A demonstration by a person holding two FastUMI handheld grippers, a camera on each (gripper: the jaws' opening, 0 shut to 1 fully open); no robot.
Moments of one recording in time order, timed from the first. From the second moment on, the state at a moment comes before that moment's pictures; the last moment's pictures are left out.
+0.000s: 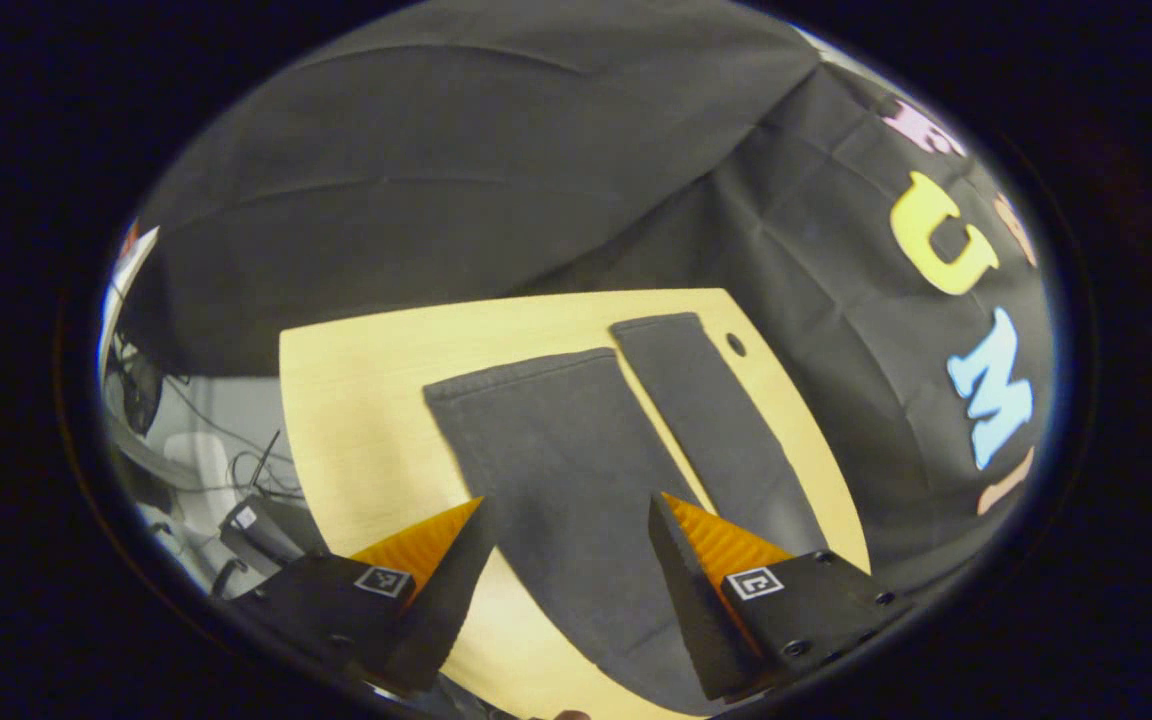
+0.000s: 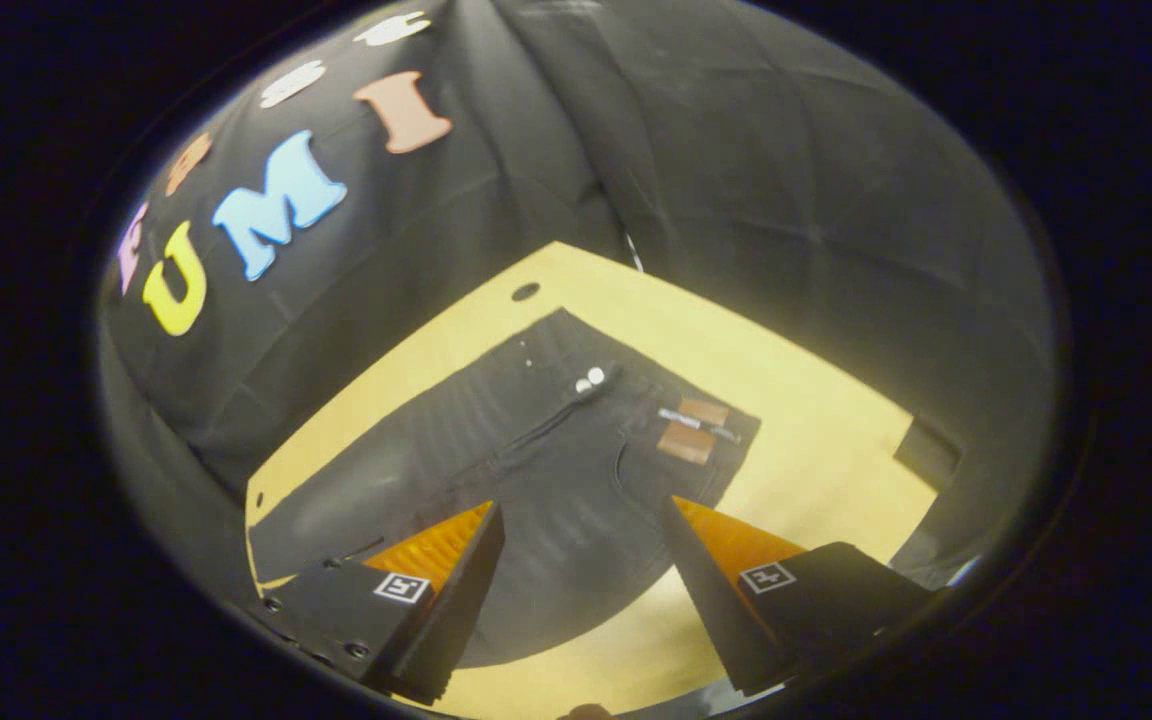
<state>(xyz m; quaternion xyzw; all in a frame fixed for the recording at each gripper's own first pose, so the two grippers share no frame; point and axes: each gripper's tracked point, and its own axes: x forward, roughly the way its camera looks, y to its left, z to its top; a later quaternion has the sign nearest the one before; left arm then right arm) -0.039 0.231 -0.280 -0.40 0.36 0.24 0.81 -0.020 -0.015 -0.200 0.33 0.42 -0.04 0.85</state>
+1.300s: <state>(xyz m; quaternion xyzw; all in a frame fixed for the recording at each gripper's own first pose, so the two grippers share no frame) 0.026 0.247 -0.391 -0.59 0.37 0.23 0.68 0.000 -0.011 -0.252 0.54 0.48 -0.10 0.68</state>
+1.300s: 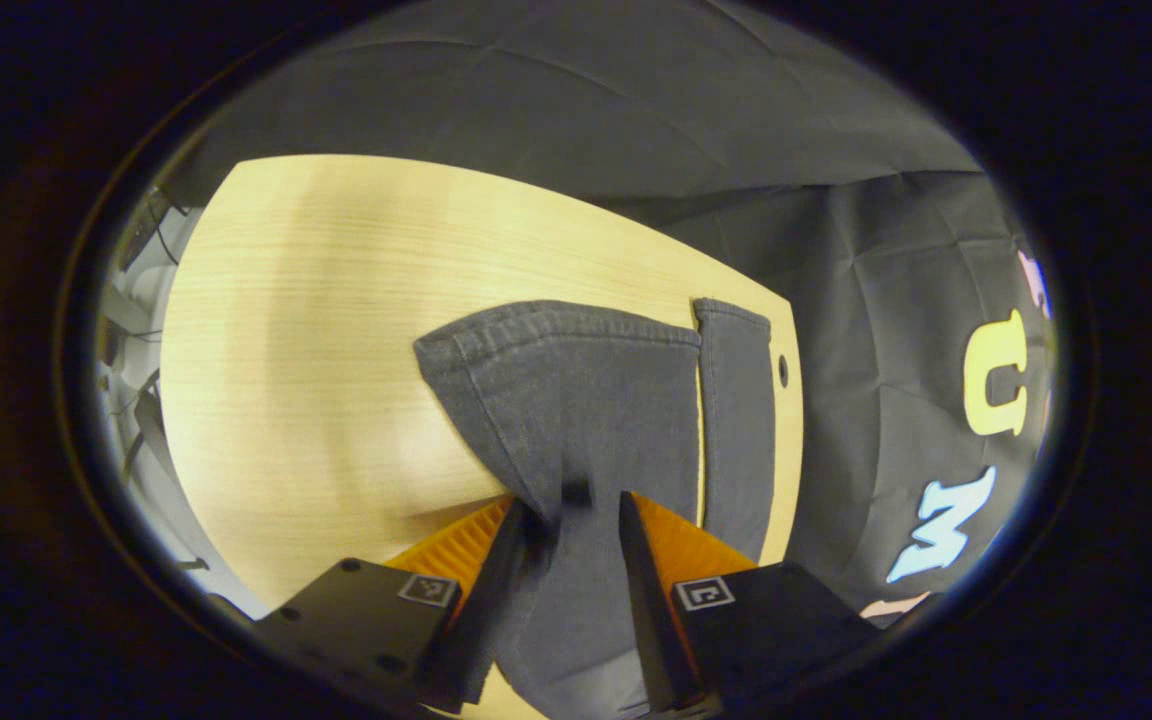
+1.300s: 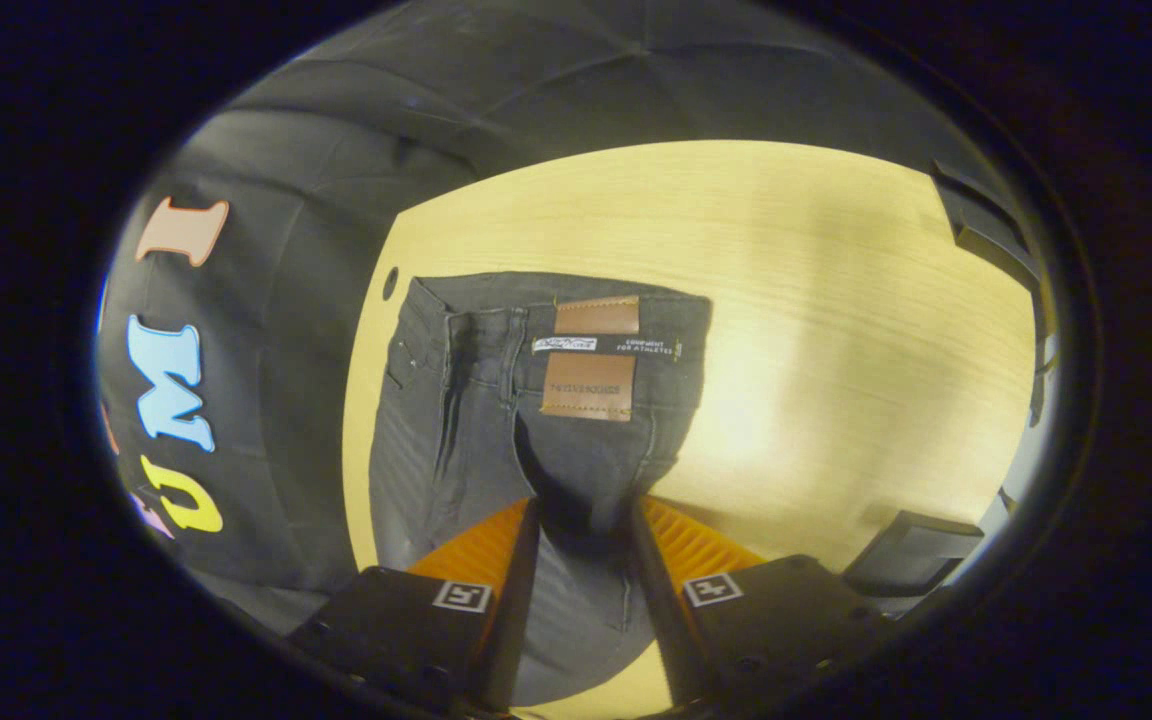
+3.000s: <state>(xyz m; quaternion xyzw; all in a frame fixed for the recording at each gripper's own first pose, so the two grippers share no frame) 0.175 0.184 -0.153 -0.58 0.39 0.14 0.70 0.166 -0.013 -0.008 0.60 0.46 0.22 0.61</state>
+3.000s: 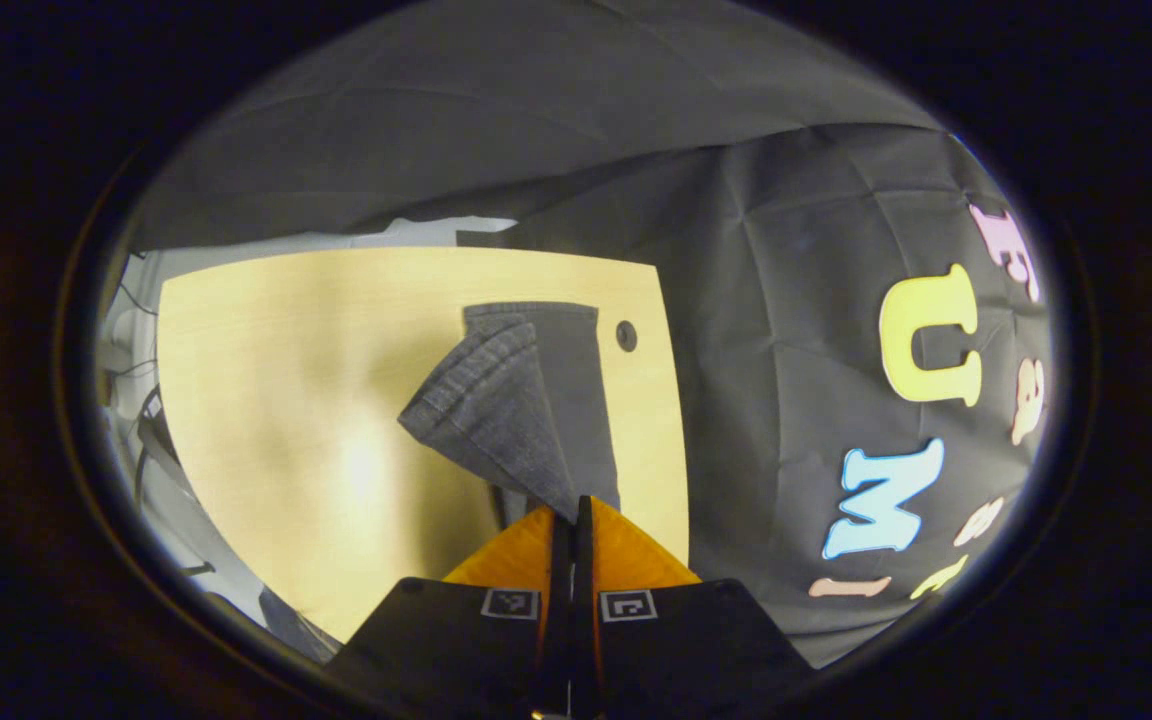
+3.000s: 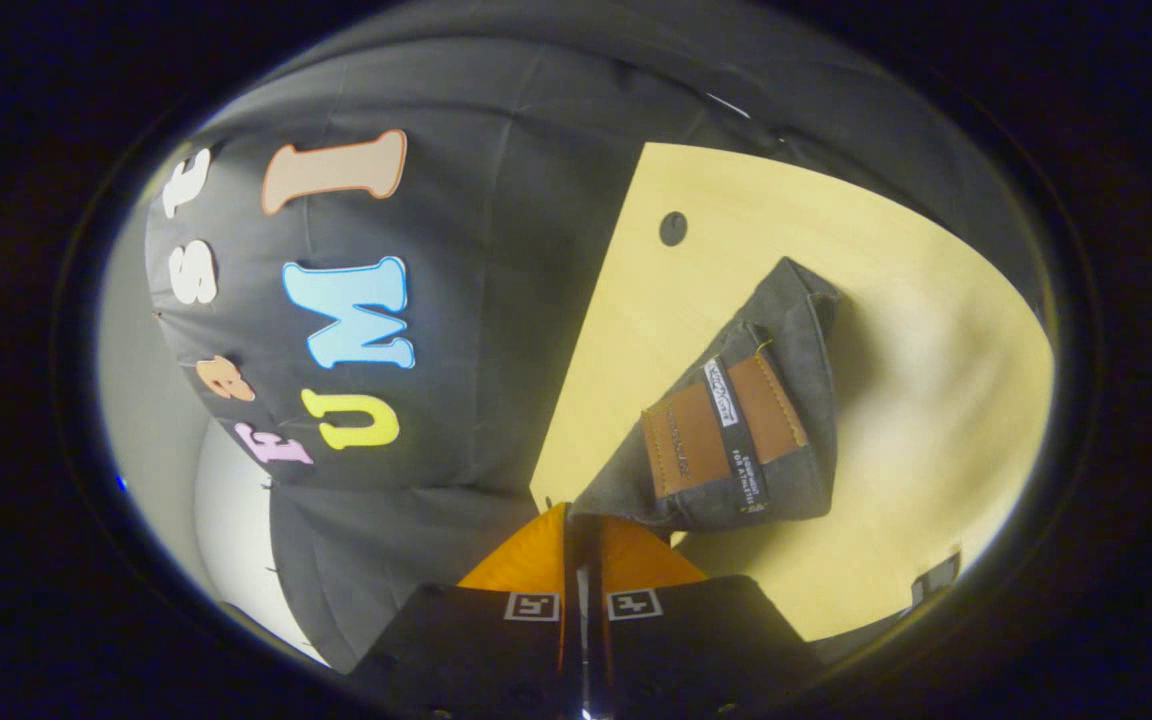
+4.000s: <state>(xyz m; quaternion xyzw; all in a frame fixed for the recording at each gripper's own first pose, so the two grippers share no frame) 0.317 0.178 -0.262 -0.54 0.48 0.14 0.68 0.335 0.038 -0.115 0.62 0.50 0.09 0.60</state>
